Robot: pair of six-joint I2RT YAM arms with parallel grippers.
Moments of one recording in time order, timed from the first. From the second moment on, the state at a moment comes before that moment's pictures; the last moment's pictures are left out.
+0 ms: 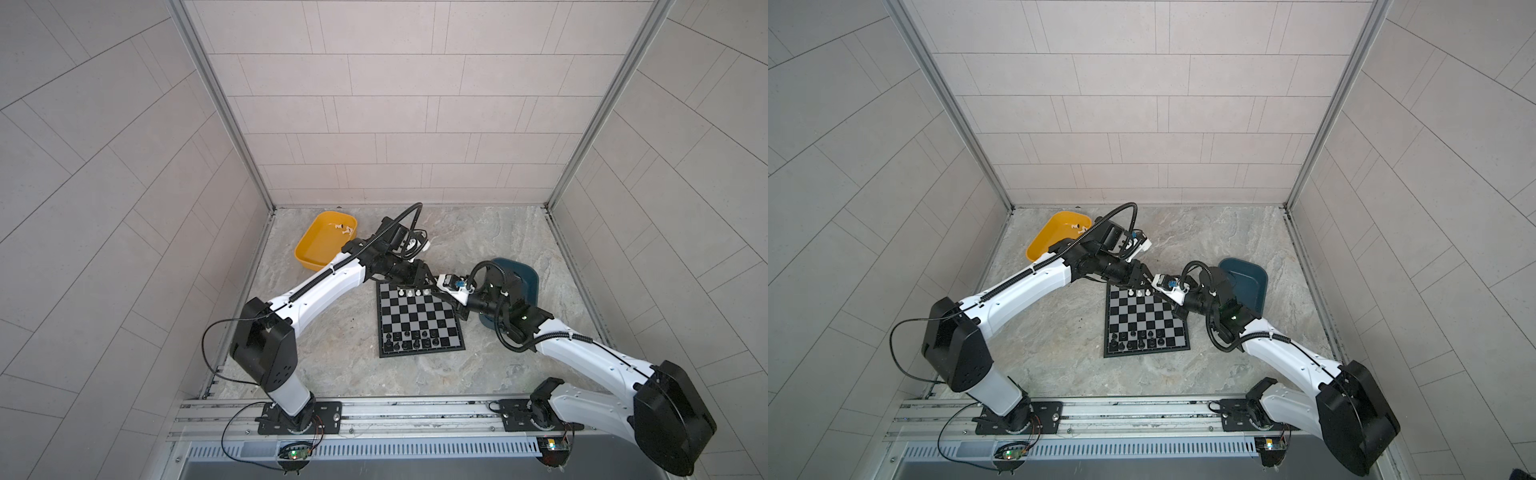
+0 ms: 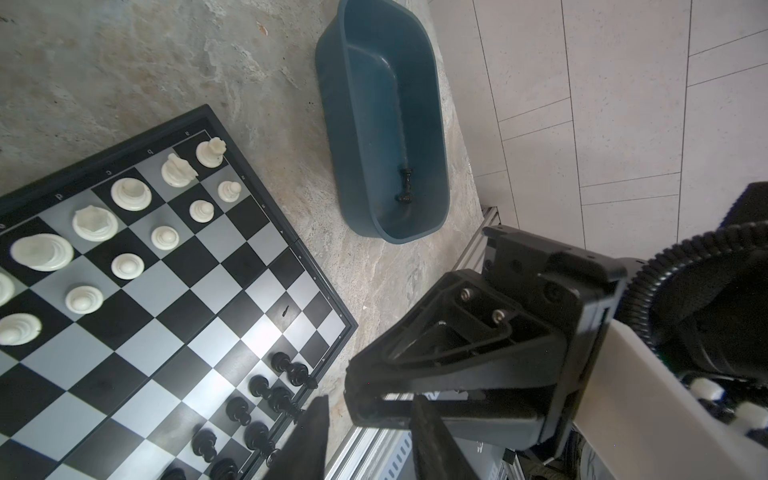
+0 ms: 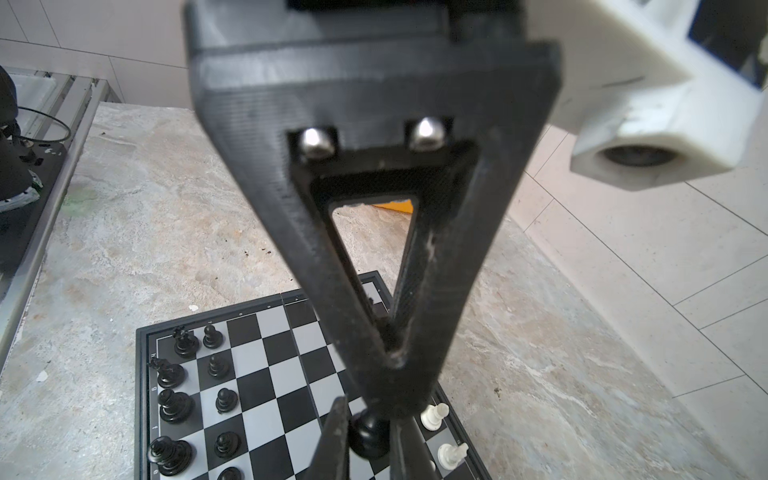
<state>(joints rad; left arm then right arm) -0.64 1.64 1.40 -0.70 0.68 -0.43 0.54 1.12 0.58 0.20 -0.45 -0.46</state>
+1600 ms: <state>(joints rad) -0.97 1.74 1.42 -0.74 0.24 -0.27 0.10 0.86 0.83 -0.39 -0.02 0.34</state>
